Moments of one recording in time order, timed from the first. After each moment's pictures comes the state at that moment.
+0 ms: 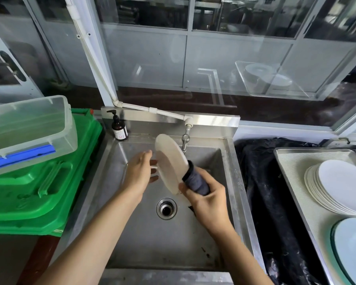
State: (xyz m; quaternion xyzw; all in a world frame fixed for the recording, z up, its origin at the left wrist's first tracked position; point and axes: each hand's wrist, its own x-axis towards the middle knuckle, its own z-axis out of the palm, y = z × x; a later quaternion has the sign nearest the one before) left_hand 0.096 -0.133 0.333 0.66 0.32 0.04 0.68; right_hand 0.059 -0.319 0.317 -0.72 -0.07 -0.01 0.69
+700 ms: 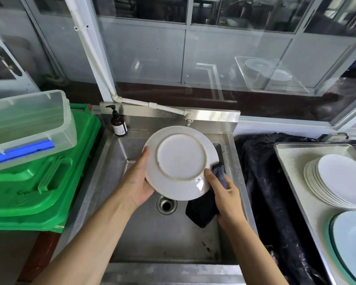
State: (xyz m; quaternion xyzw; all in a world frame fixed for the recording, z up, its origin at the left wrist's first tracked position) left_hand 0.079 -0.128 0.321 0.43 0.22 -0.08 0.87; right_hand 0.065 -0.345 0.300 -0.64 0.16 0.10 0.75
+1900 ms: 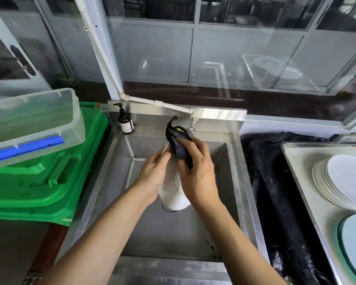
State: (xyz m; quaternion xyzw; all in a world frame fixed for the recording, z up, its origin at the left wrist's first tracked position) left_hand 0.066 -0.159 0.348 0.62 0.17 0.02 0.76; right_hand 0.077 -0.280 0.343 -0.83 -0.14 -0.11 0.52
